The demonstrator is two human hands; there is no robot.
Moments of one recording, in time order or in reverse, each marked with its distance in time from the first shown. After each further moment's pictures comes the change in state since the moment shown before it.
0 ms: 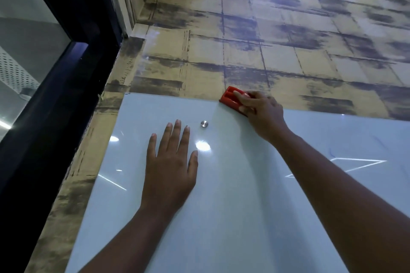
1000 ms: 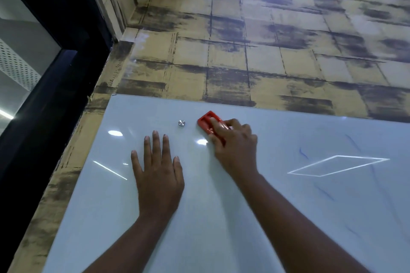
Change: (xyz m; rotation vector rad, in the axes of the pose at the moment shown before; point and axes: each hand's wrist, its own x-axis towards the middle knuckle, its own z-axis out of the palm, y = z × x) left_hand -0.029 0.052 -0.001 0.074 0.004 -0.232; right_hand -0.091 -0.020 0.005 0.011 0.095 0.022
